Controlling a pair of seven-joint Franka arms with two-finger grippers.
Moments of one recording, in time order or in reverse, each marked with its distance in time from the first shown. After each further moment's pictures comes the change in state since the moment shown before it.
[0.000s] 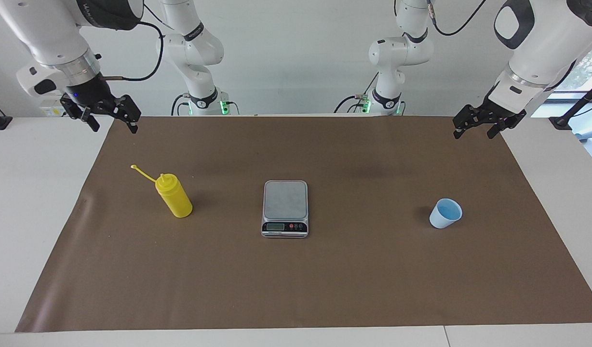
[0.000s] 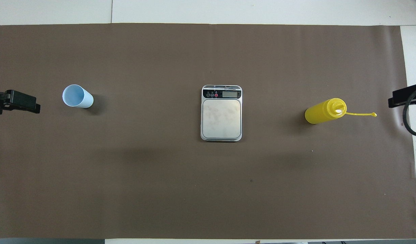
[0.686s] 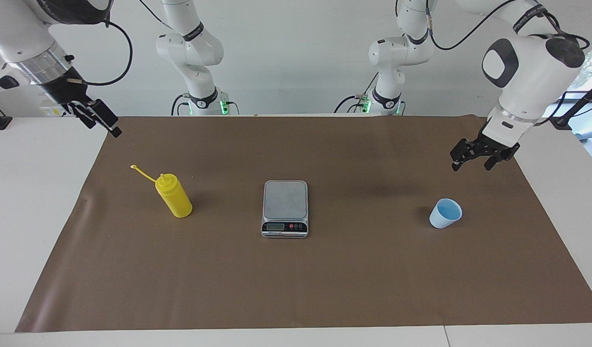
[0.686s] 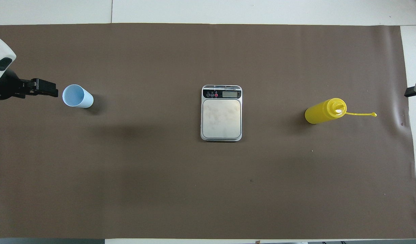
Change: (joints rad) left arm 0.002 0.101 0.007 -0.123 0.000 0.322 0.000; right arm -0.068 0.005 -0.095 0.000 0.225 -0.010 0.384
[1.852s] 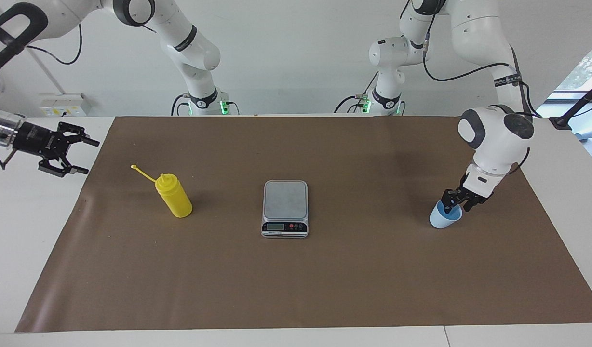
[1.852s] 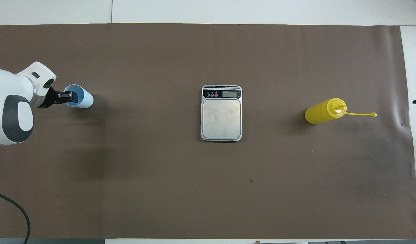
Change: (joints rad) left arm 0.041 0.163 0.009 -0.254 0.000 0.479 0.001; right arm -0.421 0.489 -0.013 0.139 0.494 -0.281 0.573
